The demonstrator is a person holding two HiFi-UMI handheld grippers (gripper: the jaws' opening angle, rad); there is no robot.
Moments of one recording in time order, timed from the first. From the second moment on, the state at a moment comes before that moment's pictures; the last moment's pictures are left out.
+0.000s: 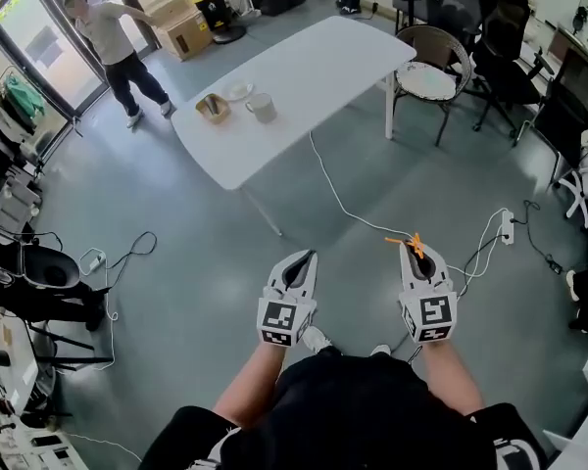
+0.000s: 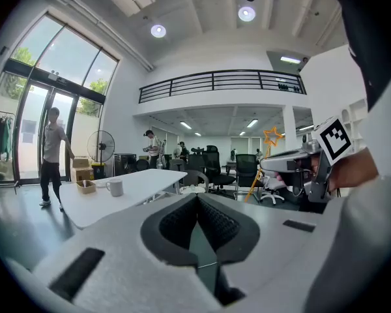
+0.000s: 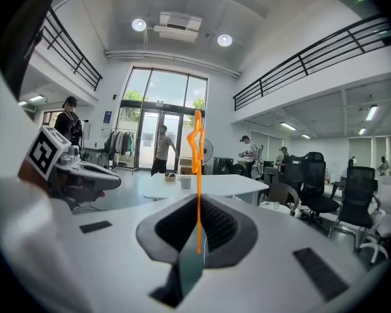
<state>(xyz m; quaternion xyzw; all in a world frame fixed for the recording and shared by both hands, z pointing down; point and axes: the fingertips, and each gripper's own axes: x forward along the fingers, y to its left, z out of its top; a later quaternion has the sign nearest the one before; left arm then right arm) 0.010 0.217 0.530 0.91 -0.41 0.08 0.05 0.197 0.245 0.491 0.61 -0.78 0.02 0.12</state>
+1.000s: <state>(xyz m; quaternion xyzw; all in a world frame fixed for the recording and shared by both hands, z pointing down) -0.043 0.048 0.506 0.87 -0.48 0.11 0.00 0.146 0.043 0.468 0.56 -0.83 -0.01 0.09</state>
